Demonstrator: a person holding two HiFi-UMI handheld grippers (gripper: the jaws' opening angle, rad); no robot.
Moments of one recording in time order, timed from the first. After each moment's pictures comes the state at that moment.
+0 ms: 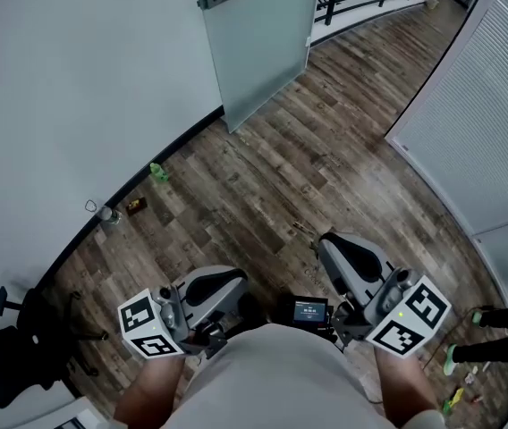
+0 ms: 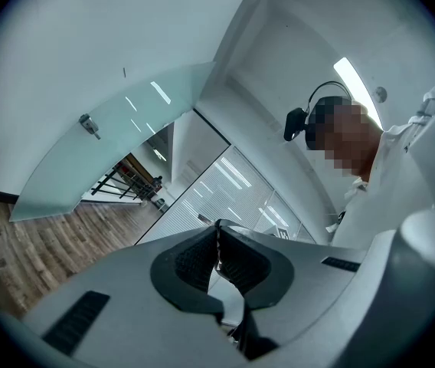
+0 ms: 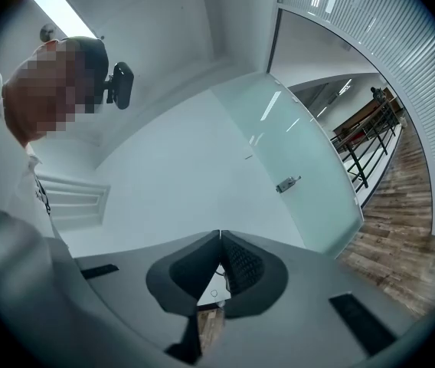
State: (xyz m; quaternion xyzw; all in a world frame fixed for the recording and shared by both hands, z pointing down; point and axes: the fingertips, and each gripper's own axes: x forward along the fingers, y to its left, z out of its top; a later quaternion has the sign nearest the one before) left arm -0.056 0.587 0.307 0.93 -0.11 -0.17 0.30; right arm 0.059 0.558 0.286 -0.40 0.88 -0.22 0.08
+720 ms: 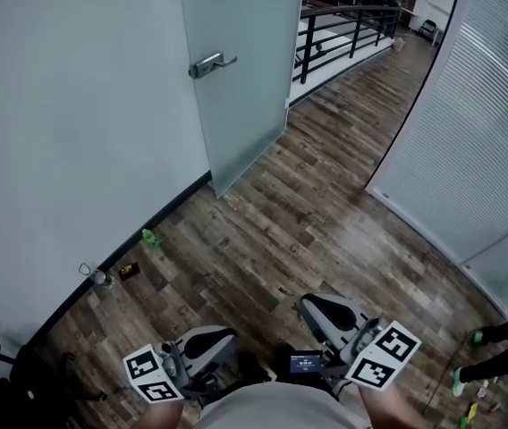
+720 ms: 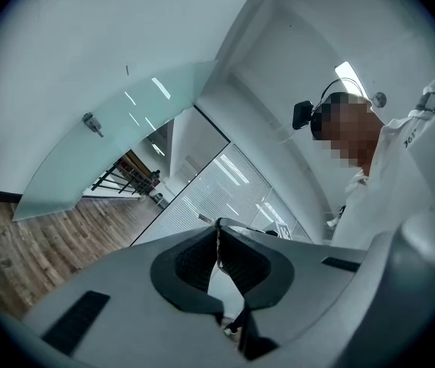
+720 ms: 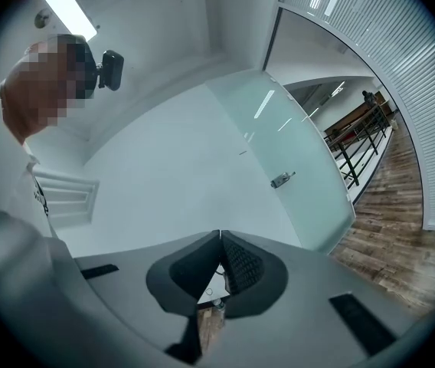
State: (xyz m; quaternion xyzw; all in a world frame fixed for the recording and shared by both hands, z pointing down) left arm -0.098 0.576 0.327 0.93 -0.10 -0.15 0.32; right arm 0.026 0.550 0.305 -0.43 0.87 -0.24 0.07
